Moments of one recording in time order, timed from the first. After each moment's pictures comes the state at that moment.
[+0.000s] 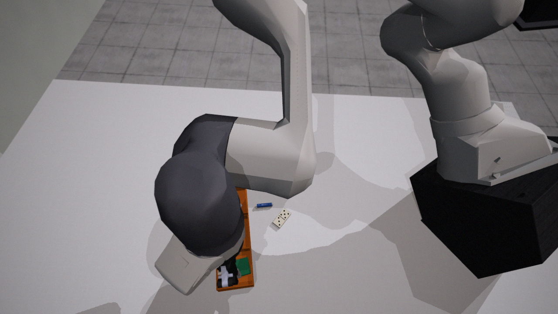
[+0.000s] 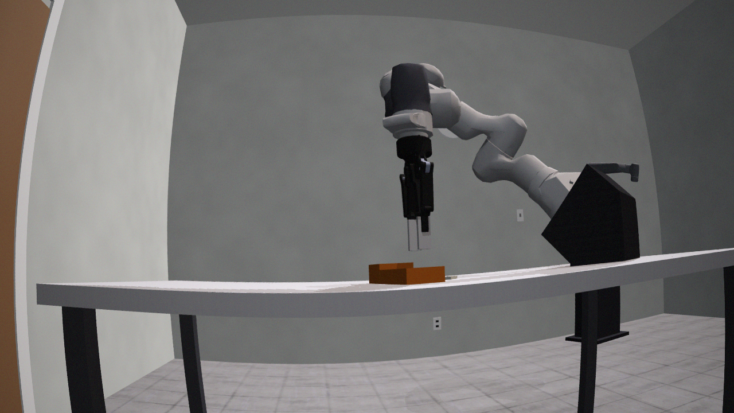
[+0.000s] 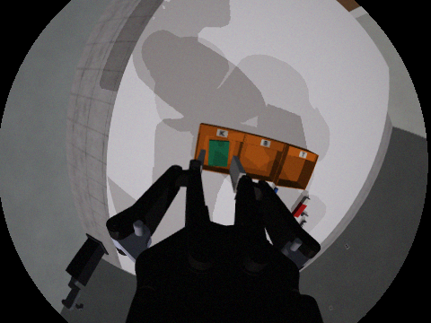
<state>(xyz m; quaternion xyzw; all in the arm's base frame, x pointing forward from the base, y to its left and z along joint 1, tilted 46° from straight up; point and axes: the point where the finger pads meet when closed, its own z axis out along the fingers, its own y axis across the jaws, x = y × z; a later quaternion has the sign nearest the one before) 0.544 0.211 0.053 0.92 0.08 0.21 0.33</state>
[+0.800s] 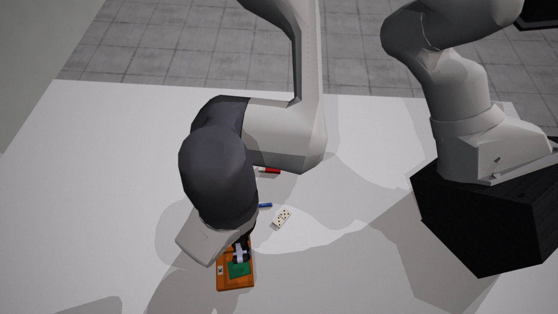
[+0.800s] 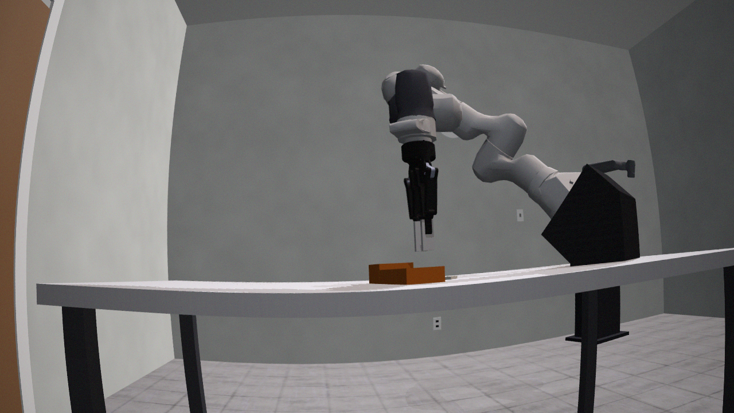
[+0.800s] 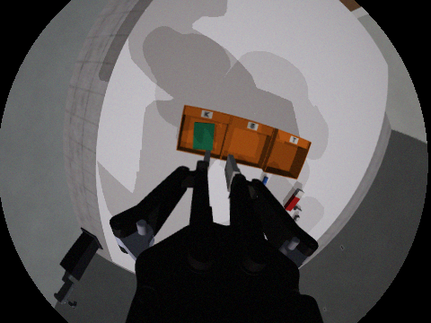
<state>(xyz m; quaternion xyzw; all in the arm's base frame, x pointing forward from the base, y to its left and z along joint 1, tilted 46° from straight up) 0.521 0.178 0.067 0.92 0.09 0.19 0.34</state>
